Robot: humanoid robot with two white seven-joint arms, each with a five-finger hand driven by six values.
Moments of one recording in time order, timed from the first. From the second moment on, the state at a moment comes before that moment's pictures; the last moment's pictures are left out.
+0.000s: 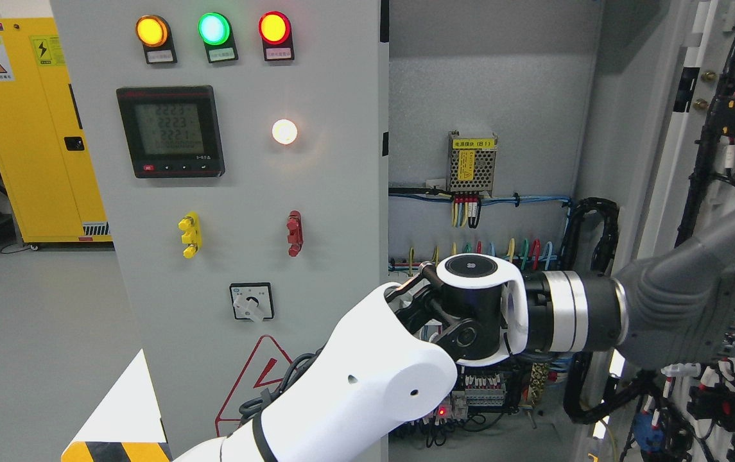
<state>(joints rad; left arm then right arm) -1.36 -0.19 -0.79 -1.27 1.12 0.54 -0.45 0.12 0.00 0.00 -0.20 0.00 0.06 0.00</state>
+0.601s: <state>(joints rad) -1.30 -0.15 -0.68 -1.35 1.12 0.69 -0.44 0.12 0.00 0.00 -0.20 0.00 0.06 0.00</state>
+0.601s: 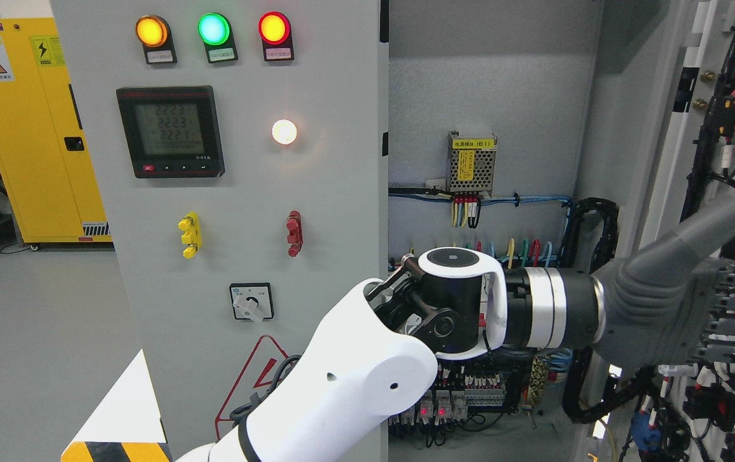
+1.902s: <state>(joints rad) -0.22 0.20 -0.54 -1.78 0.69 0.31 -0.46 0.12 0.00 0.00 -0.20 0.00 0.06 0.00</state>
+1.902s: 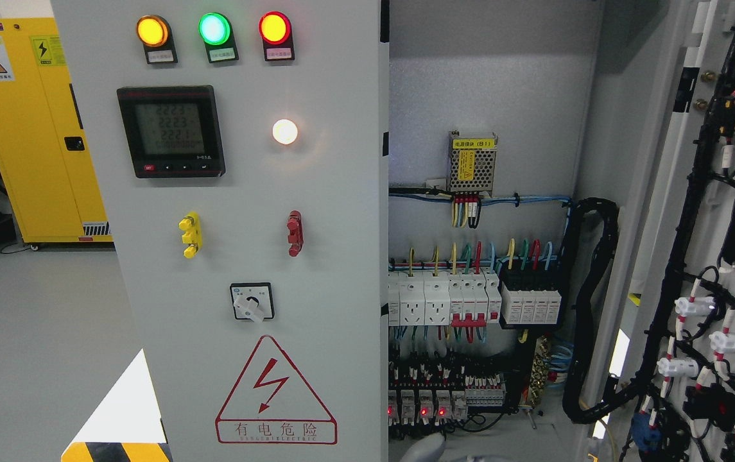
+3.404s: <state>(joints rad) 0.16 0.12 -0.17 -0.48 0.46 -0.18 -0.31 0.12 0.00 0.00 -0.20 0.00 0.06 0.00</state>
